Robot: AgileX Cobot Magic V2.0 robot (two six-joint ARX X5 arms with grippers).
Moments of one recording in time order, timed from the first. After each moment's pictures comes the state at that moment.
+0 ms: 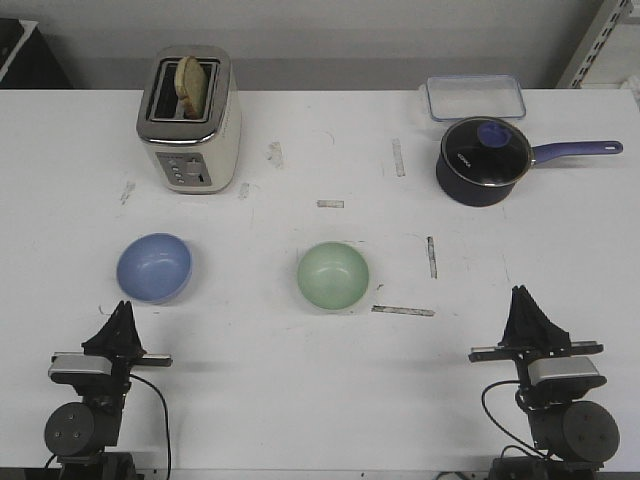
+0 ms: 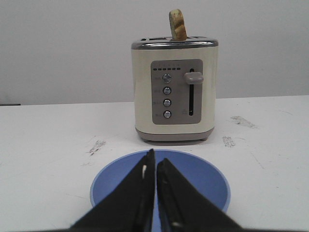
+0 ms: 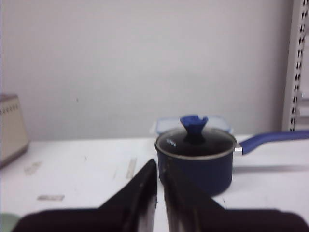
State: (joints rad) left arm -0.03 0.01 0.03 0.22 -0.03 0.04; right arm 0.04 0.18 0.30 0.03 -0.05 0.08
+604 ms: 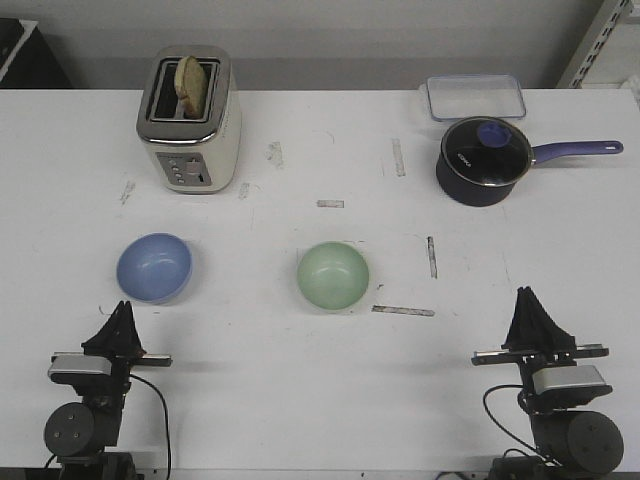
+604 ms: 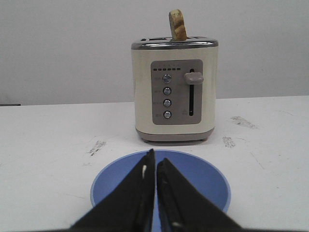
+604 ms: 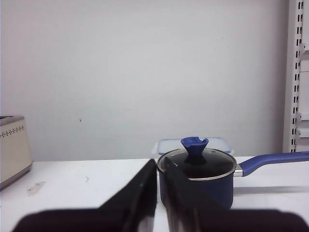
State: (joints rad) left arm -0.03 0.01 0.03 0.22 -0.03 0.04; right arm 0.04 0.15 0.30 0.06 -0.05 0.08
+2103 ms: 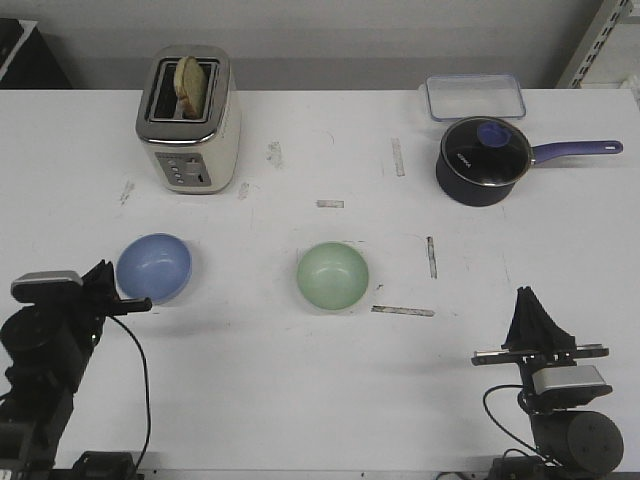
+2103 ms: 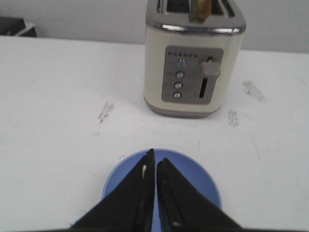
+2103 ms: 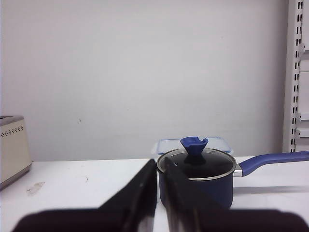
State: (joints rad) left arm -0.02 0.66 0.79 -0.33 -0.08 -0.07; right arm 0.04 0.15 0.30 0.06 -0.05 0.08
